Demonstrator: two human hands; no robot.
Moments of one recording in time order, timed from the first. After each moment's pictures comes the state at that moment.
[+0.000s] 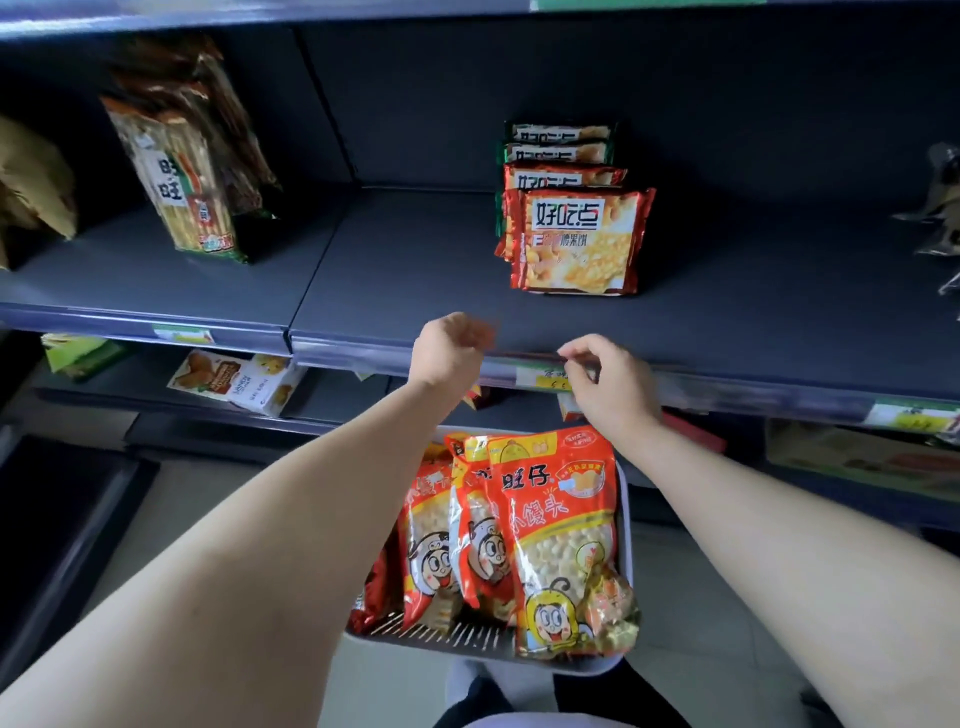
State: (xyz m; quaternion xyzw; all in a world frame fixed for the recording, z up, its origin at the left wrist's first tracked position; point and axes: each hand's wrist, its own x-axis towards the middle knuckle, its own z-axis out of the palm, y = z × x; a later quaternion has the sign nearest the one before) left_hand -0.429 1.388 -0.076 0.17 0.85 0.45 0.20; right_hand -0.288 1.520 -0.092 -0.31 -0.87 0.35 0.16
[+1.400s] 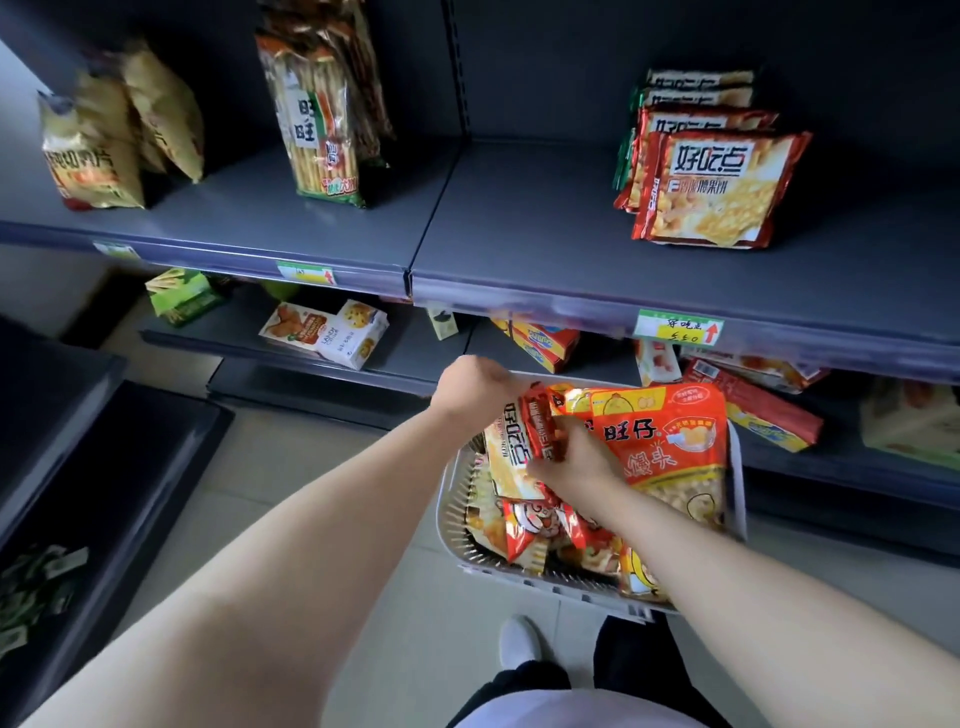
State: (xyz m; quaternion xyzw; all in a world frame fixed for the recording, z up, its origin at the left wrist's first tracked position) left_hand -0.414 1.239 -0.086 0.15 0.91 0.29 0.27; right_hand -0.285 1.328 -0.135 -0.33 -0.80 0.47 -0.13
